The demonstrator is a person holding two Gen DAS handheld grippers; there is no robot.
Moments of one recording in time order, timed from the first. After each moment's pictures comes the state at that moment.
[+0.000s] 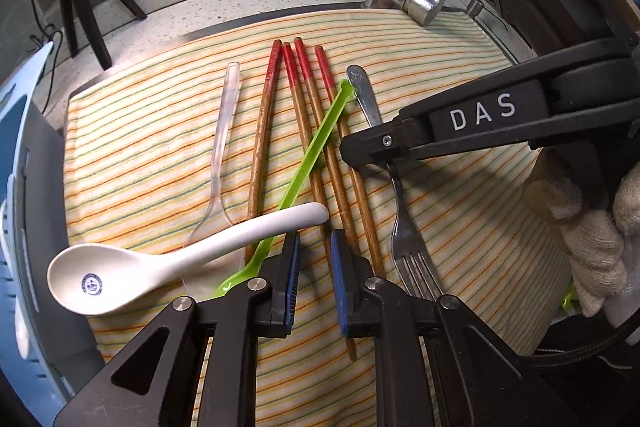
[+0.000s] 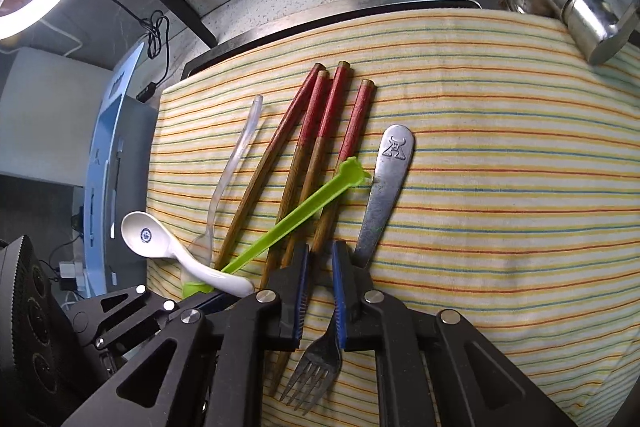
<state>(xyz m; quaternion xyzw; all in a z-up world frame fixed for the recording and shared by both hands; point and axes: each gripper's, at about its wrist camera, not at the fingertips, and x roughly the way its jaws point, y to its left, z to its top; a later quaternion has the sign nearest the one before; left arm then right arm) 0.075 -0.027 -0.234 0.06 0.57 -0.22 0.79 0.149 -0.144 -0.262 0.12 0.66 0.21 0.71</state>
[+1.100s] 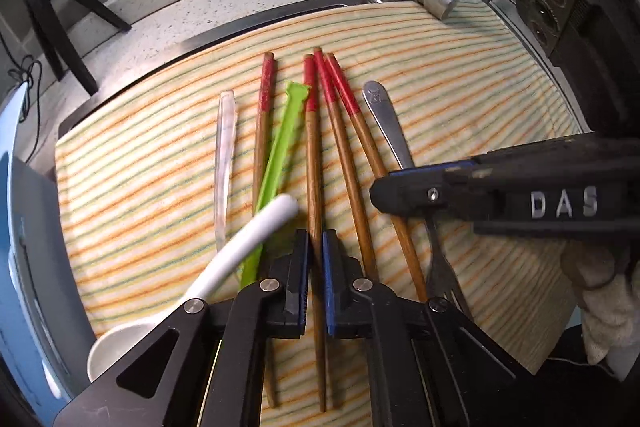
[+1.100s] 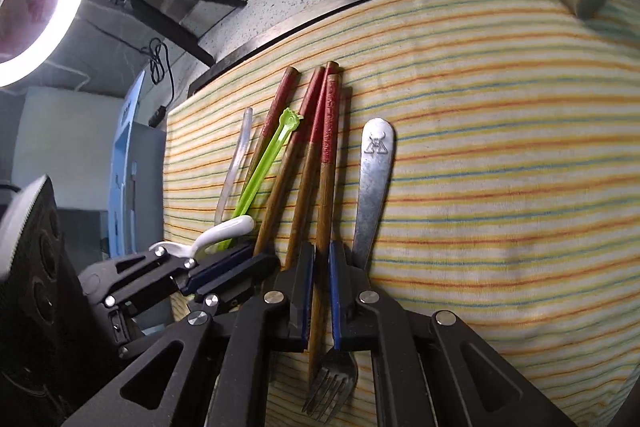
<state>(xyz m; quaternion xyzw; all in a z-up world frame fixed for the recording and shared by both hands) 0.108 -0.043 -0.243 0.09 0.59 -0.21 0.78 0.146 -0.169 -0.269 0.22 0.65 0.22 0.69</state>
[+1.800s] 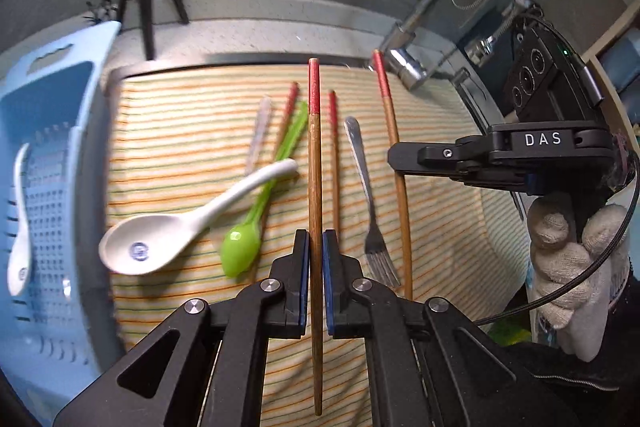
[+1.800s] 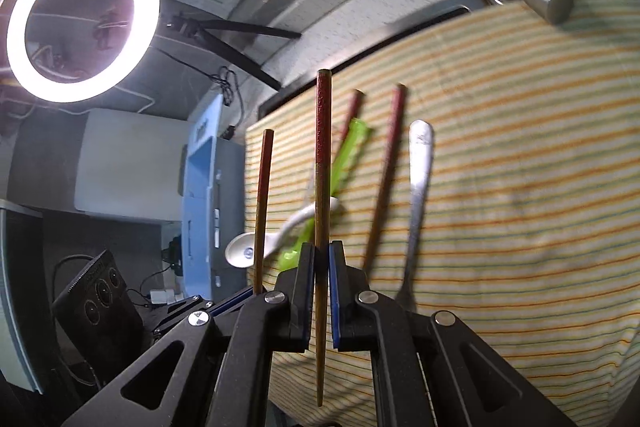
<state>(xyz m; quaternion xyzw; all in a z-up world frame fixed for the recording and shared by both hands) 0.037 0.047 -0.178 -0.08 0.53 -0.21 0.82 0.122 -0.178 -0.204 0.27 0.60 0.27 0.70</state>
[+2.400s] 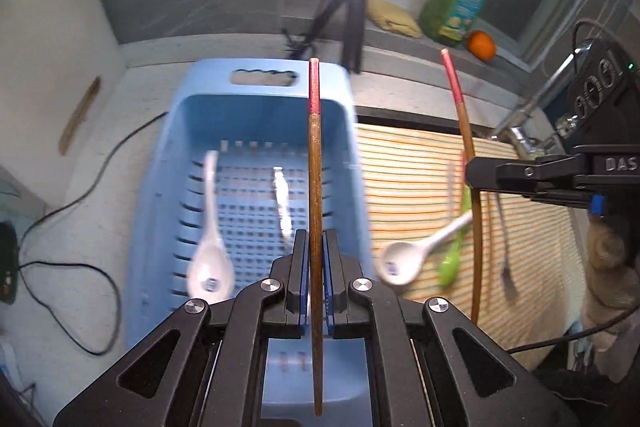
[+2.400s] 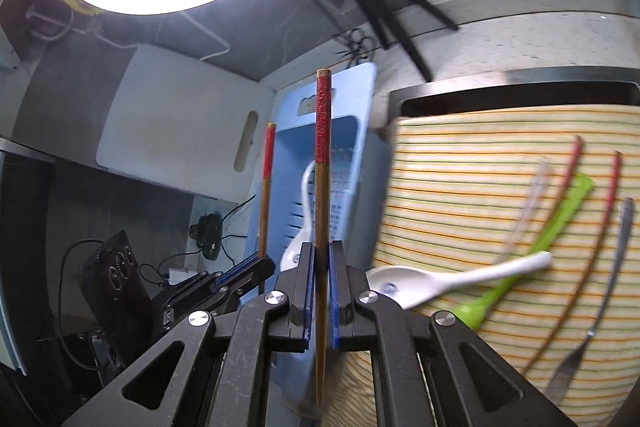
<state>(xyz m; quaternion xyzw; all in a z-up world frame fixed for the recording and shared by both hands) 0.047 0.203 -0.157 -0.07 0.50 -0.05 0.86 0.132 0.000 -0.160 0.21 0.58 0.36 0.70</state>
